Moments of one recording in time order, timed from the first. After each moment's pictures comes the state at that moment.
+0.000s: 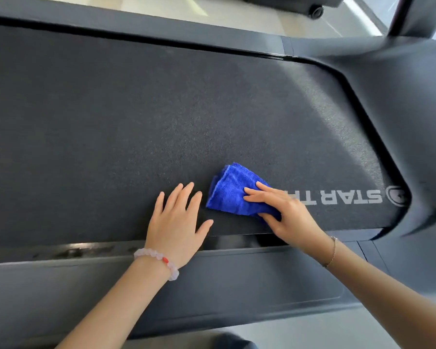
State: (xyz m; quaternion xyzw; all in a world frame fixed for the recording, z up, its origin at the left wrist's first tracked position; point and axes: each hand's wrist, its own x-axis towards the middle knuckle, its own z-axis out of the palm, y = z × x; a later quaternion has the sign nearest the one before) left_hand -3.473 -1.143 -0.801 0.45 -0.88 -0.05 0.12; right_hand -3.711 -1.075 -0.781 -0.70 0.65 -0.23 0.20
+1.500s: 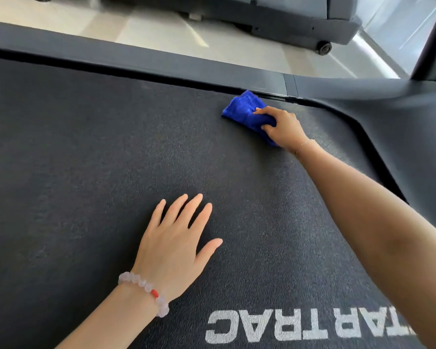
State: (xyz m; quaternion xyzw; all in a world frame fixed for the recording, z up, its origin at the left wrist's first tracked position) left_hand -3.590 -1.260 -0.805 0.43 -0.90 -0.05 0.06; right_hand -3.904 -1.412 -0.781 -0.63 0.74 -0.20 0.11
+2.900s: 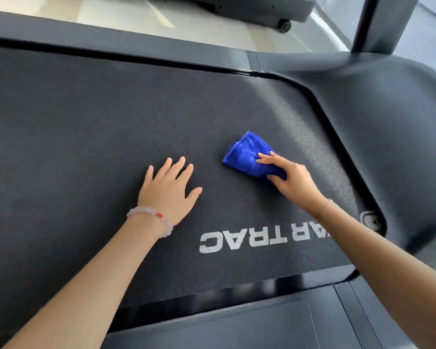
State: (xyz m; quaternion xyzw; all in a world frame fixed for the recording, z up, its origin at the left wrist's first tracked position) left_hand -3.590 -1.254 -0.786 0.45 -0.88 -0.13 -0.04; right_hand -3.859 -1.170 -0.776 -0.60 0.75 -0.23 0.16
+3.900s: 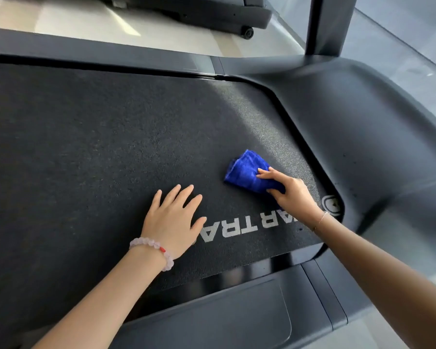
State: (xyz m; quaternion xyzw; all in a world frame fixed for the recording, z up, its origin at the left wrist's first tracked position) left_hand -3.608 -1.186 -0.778 0.35 -0.93 -0.14 -0.01; right_hand -3.880 -1.091 -0.769 -0.56 0.79 -0.21 0.14
